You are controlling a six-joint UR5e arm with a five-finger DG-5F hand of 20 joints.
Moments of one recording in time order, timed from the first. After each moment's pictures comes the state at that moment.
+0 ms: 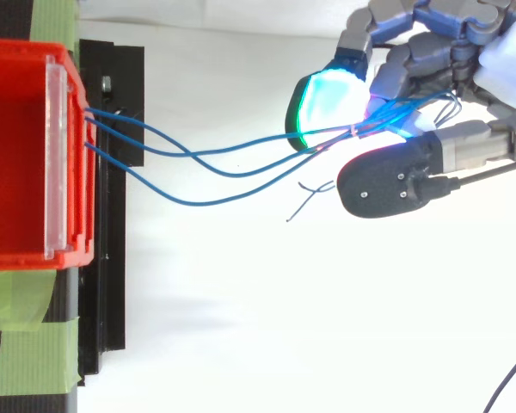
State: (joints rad) arm 0.27 -1.78 -1.66 -3.10 -0.82 0.10
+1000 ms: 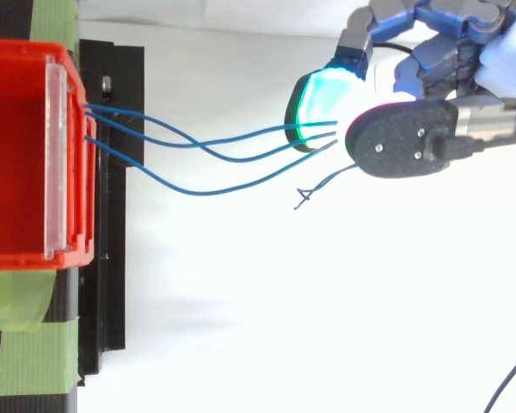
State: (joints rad) arm 0.27 -1.78 -1.66 -3.10 -0.82 0.10
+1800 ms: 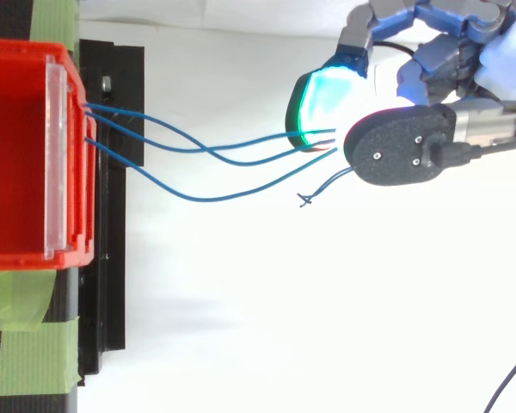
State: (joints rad) arm 0.27 -1.78 -1.66 -3.10 -0.82 0.10
